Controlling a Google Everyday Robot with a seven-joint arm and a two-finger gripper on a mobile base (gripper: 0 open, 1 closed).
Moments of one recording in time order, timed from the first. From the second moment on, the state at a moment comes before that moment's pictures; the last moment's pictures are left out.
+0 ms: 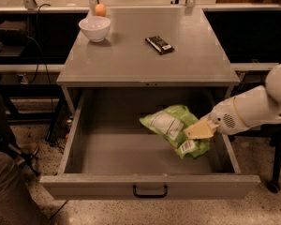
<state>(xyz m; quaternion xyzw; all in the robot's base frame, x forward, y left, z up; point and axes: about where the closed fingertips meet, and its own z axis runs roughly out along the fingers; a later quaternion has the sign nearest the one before) 0.483 -0.152 0.766 -0.35 0.87 0.26 0.23</state>
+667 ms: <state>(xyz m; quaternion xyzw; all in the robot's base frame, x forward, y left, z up) 0.491 -0.176 0.813 -0.36 0.85 0.25 0.28</state>
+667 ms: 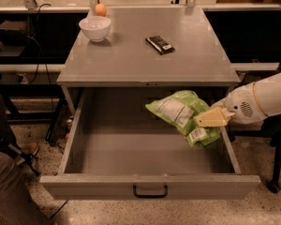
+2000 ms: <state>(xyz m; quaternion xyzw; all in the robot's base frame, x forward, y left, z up) 0.563 -0.259 0.912 -0.26 0.74 0.32 0.53</state>
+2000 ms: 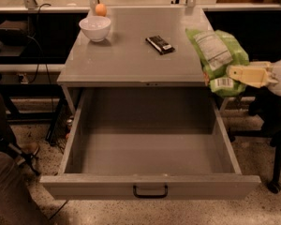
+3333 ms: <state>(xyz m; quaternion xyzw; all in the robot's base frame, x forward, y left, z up) 0.683 -0.224 0.932 -0.20 0.74 0.35 0.55</state>
